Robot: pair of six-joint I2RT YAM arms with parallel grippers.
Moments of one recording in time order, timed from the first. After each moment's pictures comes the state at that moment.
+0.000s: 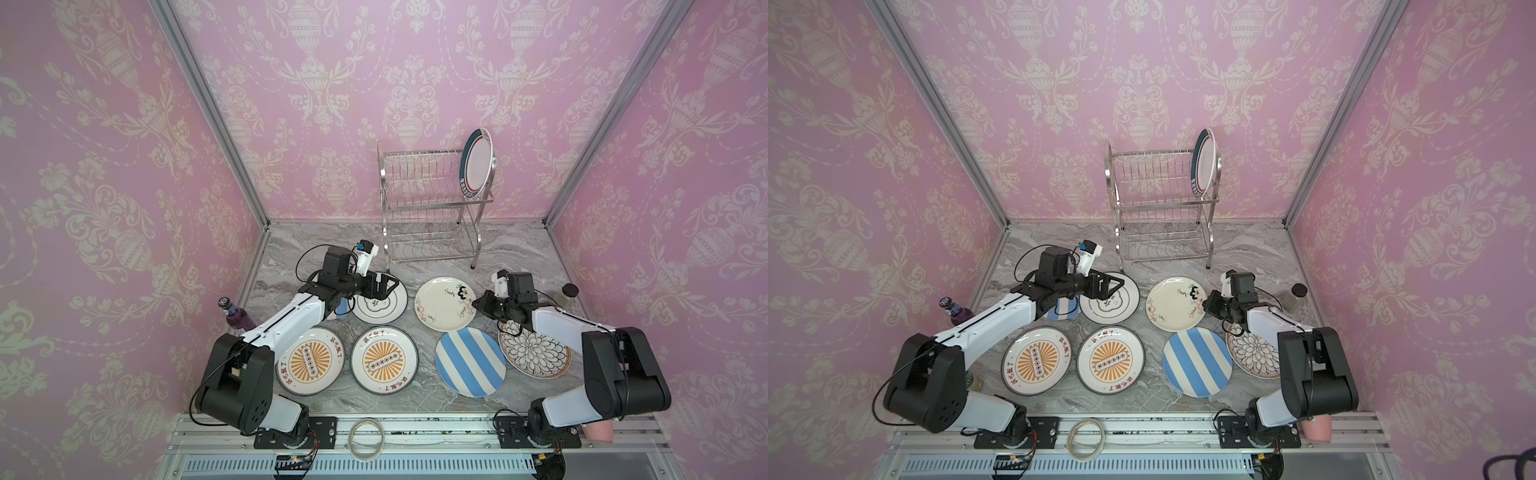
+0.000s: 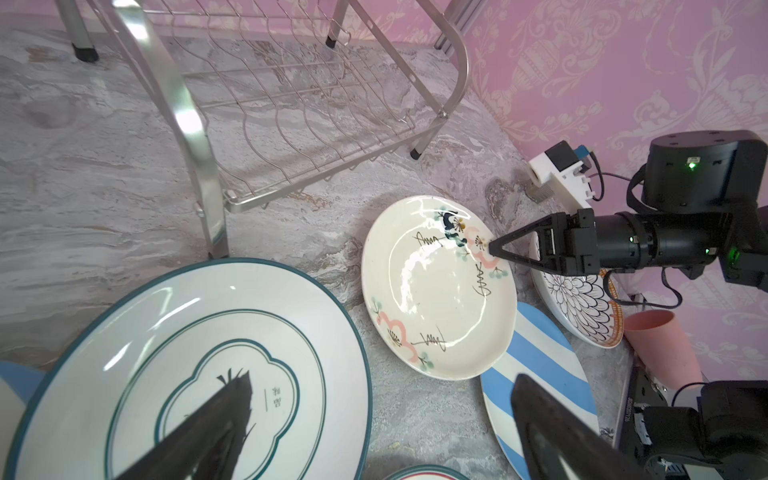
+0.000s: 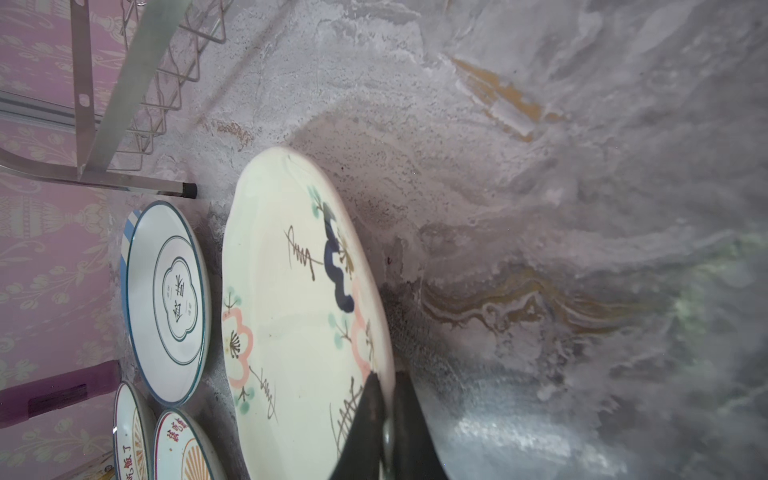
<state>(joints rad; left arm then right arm) -0.37 1.48 0.93 -0.07 0.54 -0.23 0.06 1.49 0.65 -0.06 -0.39 0.56</state>
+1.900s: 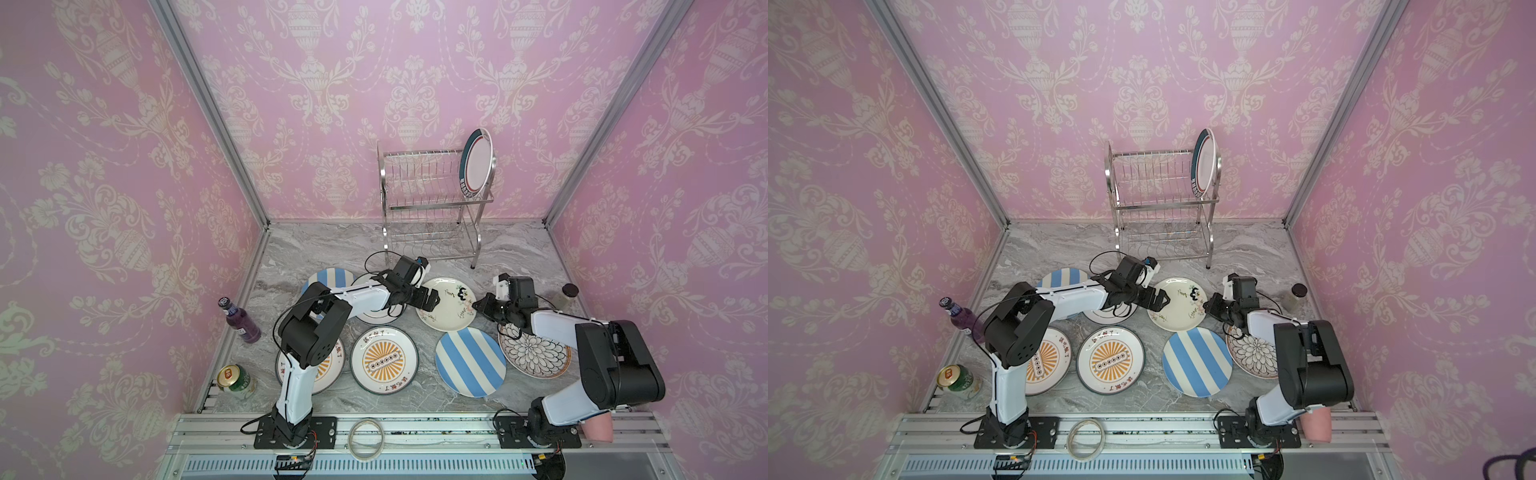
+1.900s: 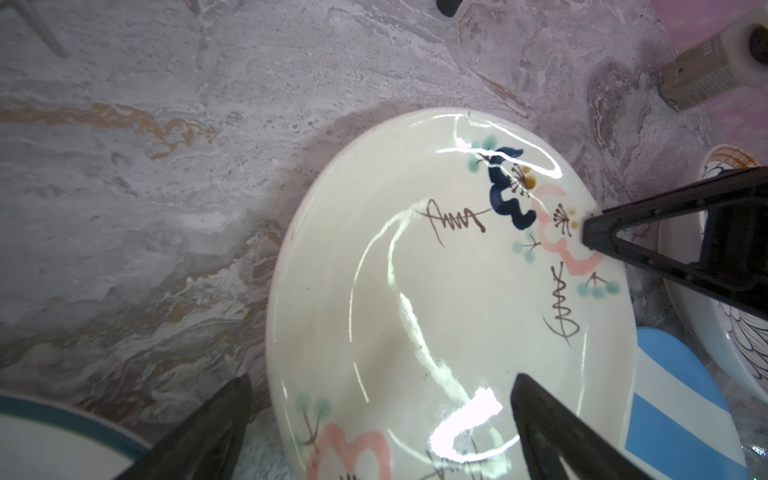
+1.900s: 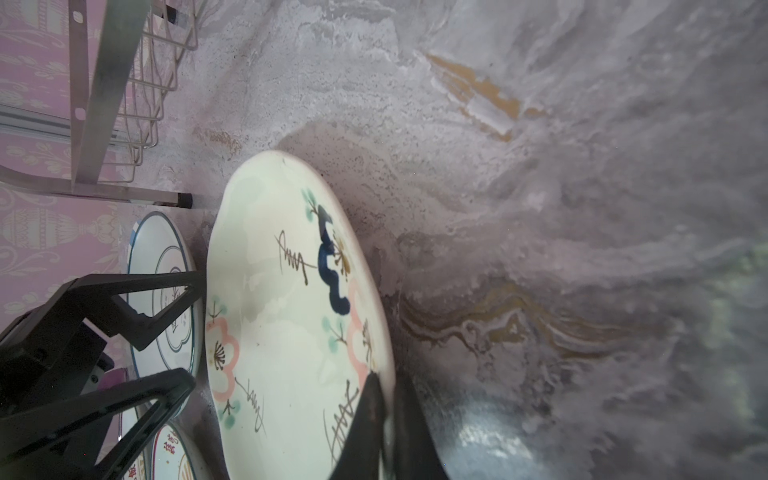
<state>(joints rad) -0.66 2.01 1.28 -0.12 0.27 -0.29 0.04 1.54 0.60 0.08 -0.42 0.58</state>
